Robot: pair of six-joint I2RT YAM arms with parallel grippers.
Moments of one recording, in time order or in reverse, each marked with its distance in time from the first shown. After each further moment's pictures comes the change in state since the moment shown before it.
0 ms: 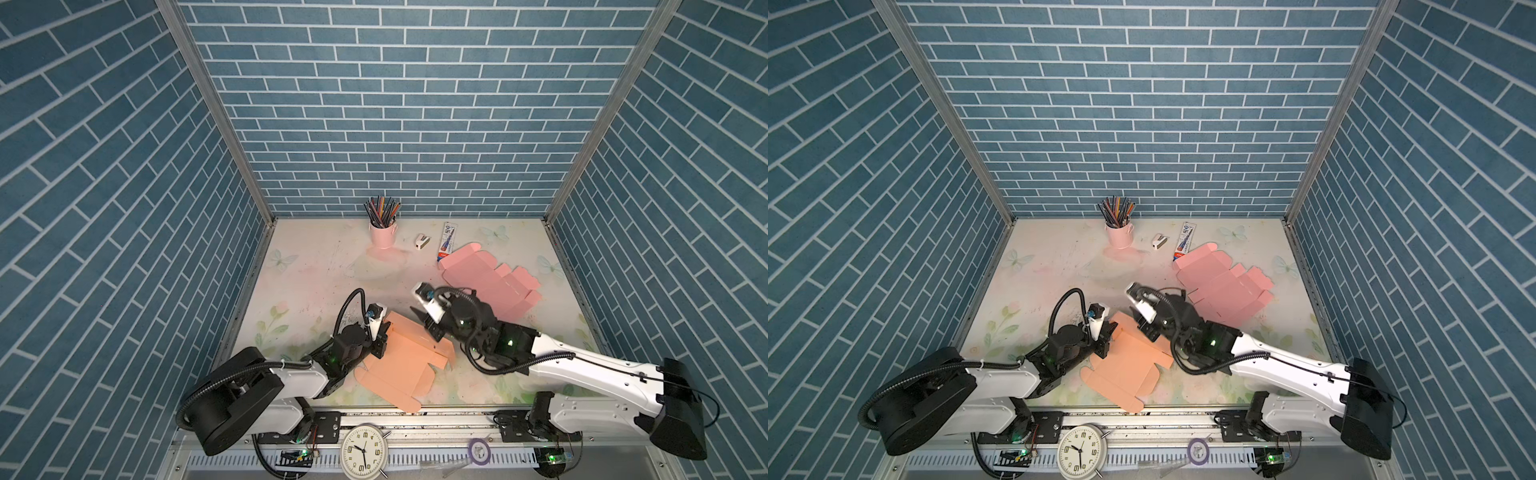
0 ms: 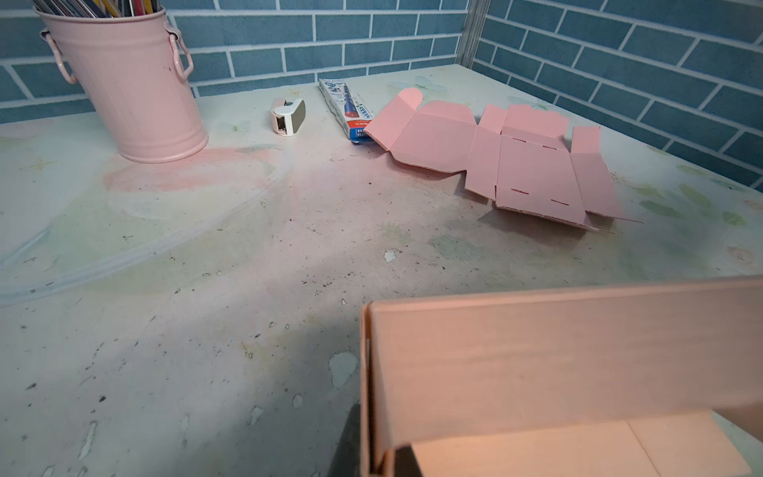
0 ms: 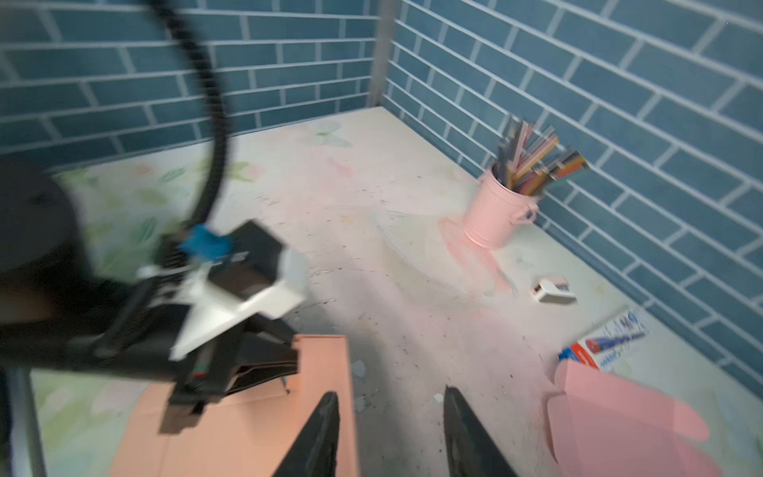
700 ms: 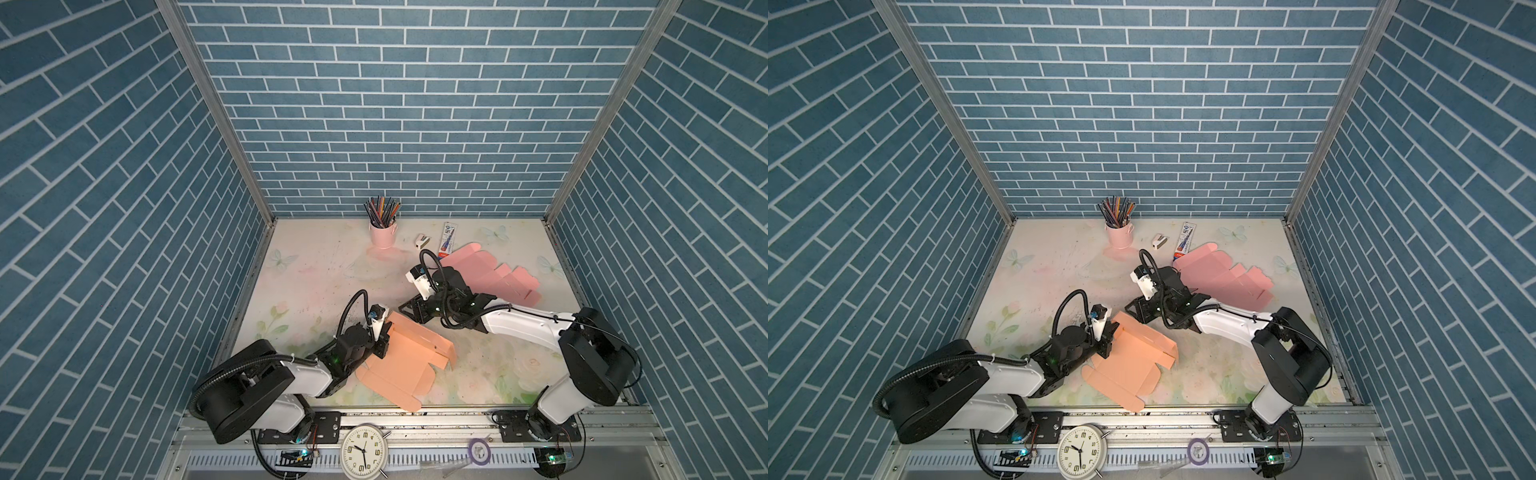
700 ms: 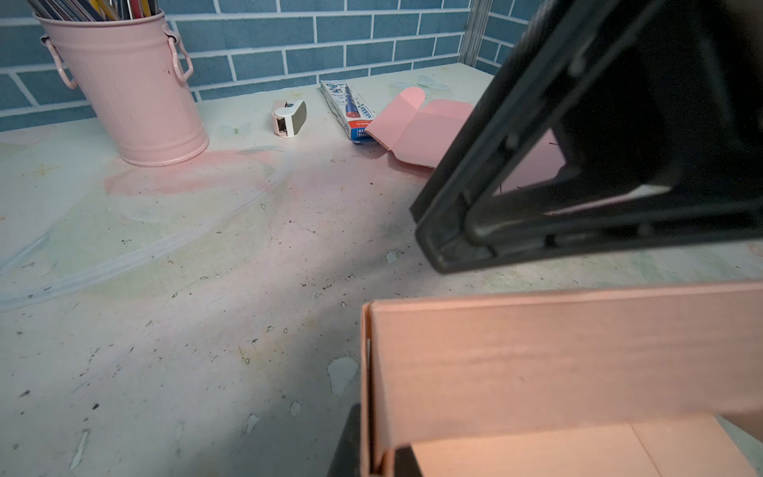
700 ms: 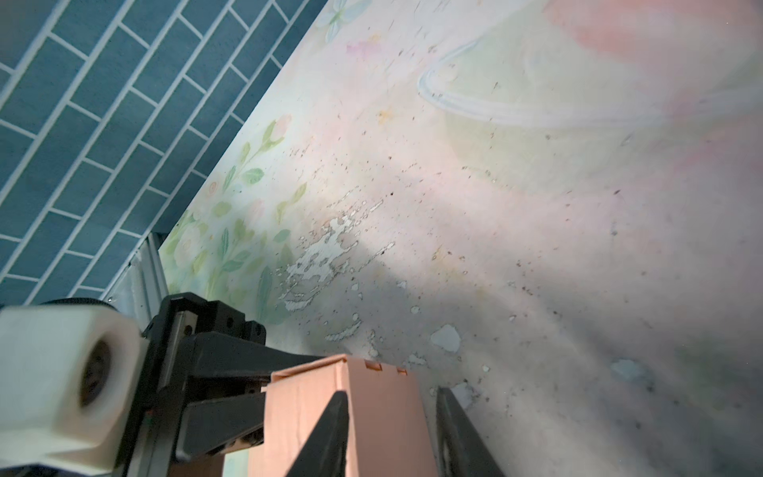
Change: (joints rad) left arm -0.023 0.079 0.006 0.074 -0.035 0.009; right arm -0.197 0.459 0.089 0.106 -0.573 0.390
